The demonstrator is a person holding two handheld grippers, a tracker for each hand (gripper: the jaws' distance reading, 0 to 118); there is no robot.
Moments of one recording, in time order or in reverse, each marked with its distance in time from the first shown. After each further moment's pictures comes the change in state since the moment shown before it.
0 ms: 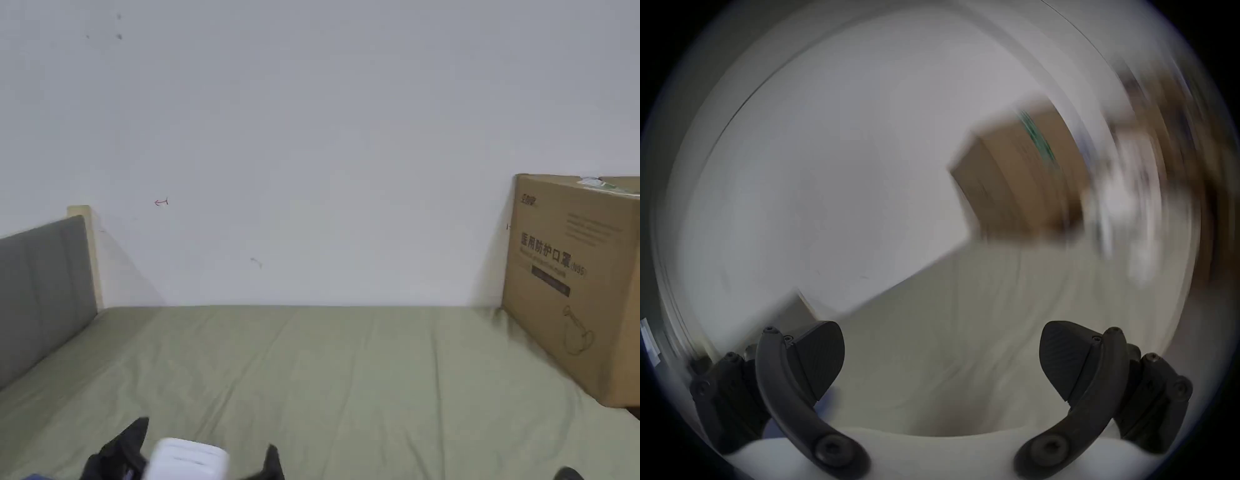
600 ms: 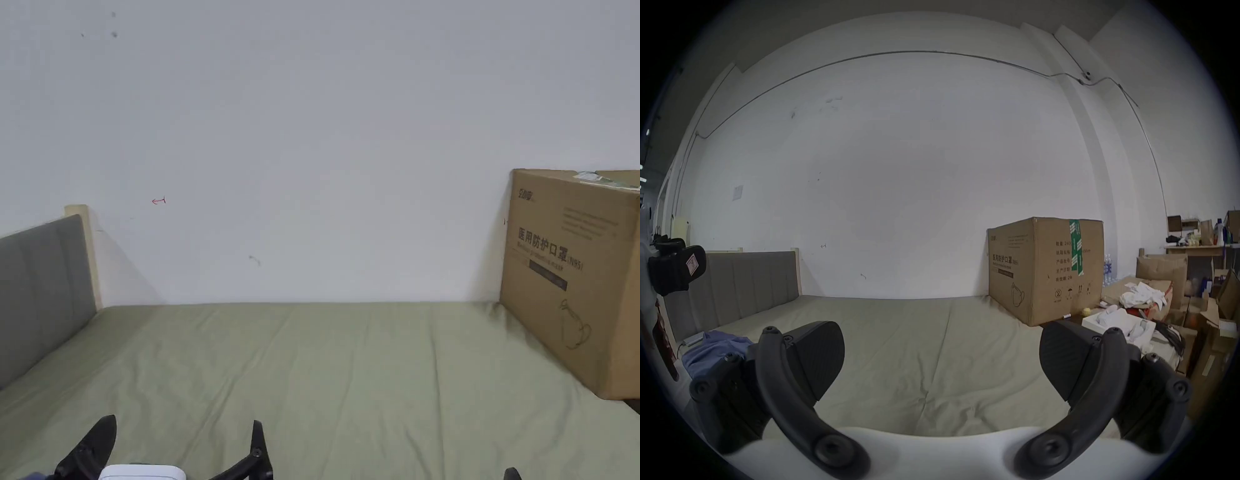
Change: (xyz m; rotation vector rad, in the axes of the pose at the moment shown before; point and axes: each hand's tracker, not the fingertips) left arm 0.000 -0.017 0.019 0.246 0.078 -0.081; right arm -0.031 -0.017 0.024 0.112 0.058 0.133
